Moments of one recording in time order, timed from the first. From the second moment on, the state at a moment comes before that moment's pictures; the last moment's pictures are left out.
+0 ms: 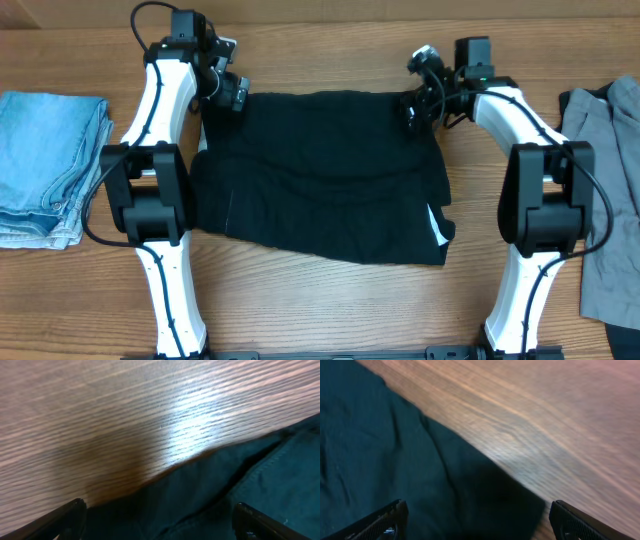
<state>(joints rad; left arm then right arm) 0.00 2.38 2.06 -0.88 0.12 0.24 0.04 2.22 1.62 -0.43 -0.40 -0.48</state>
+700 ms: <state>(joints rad) 0.16 2.42 2.17 -0.99 0.31 0.33 0.04 2.28 1.62 -0.38 -0.39 -0.38</state>
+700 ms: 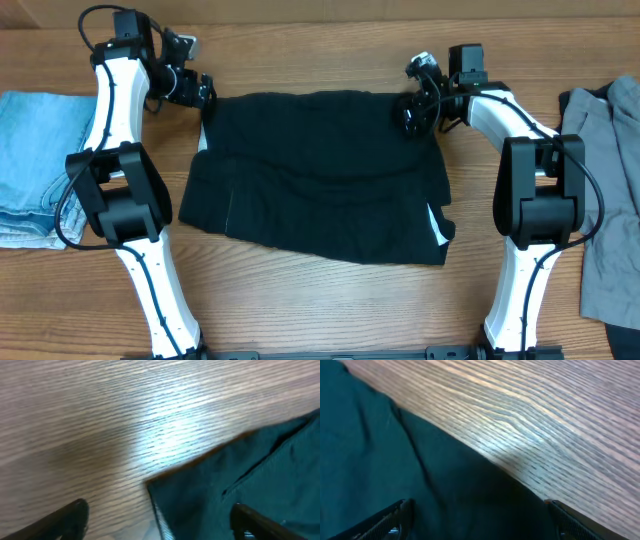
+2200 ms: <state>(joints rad) 0.05 2.44 2.12 -0.94 0.25 -1.21 0.04 2.28 1.63 -0.40 -0.38 -0.31</state>
